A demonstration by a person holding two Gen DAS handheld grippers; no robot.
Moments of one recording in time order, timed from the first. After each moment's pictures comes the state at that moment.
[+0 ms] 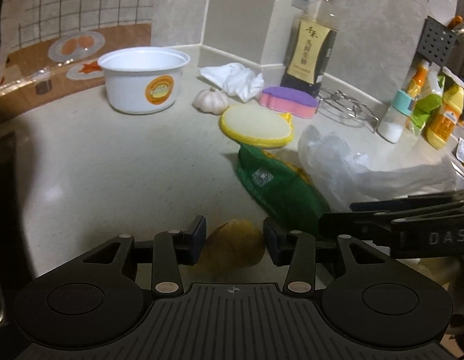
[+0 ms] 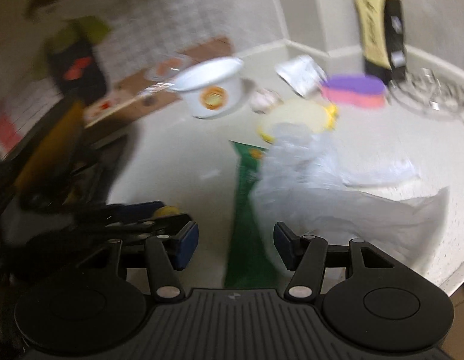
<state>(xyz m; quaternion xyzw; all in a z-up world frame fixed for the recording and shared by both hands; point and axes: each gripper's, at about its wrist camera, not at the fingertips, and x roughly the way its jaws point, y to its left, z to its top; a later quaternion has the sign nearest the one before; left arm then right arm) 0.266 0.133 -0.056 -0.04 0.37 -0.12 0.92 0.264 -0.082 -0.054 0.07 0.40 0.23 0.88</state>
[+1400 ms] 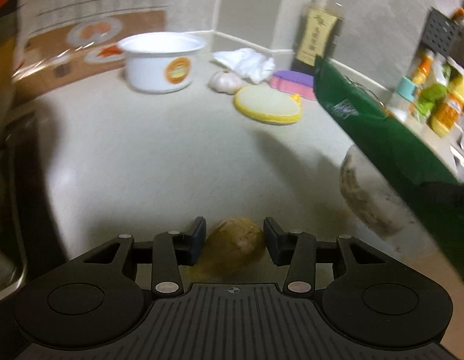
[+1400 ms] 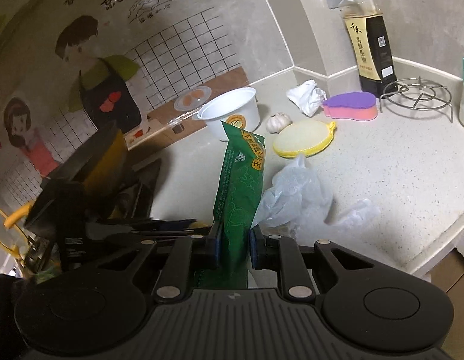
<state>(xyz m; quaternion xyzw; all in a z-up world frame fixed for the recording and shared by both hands) 0.223 0.148 -0.052 -0.05 0.39 -0.09 0.91 0.191 -0.115 -0.016 0.11 0.34 0.29 0.89</state>
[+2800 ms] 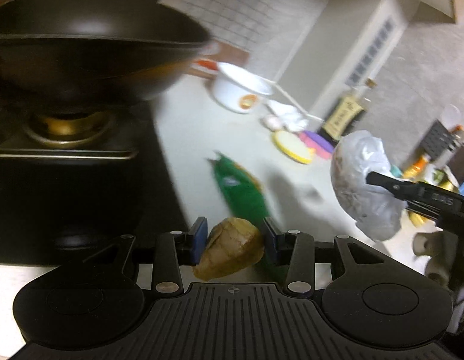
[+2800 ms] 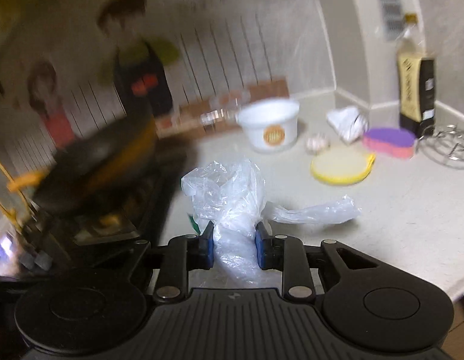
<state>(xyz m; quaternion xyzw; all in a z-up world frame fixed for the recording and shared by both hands) 0.063 0.205 -0.009 -0.23 0.32 -0.02 0.92 0.160 -0.099 0.012 0.07 0.29 0.34 0.89</state>
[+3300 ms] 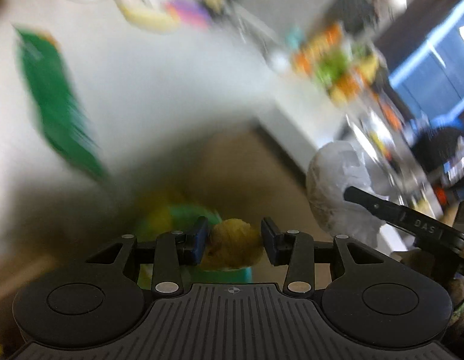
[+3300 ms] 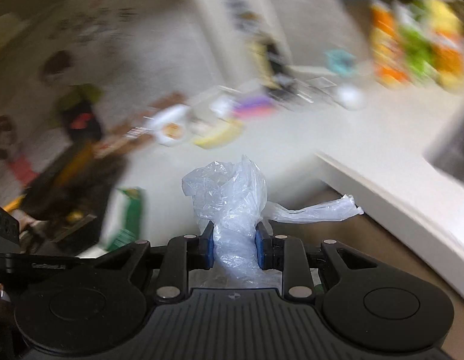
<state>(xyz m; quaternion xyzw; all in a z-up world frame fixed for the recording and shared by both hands) 0.077 0.022 -0.075 -0.18 0.47 -0.24 0.83 0.023 -0.304 -0.057 0.16 0.33 0.15 0.92</state>
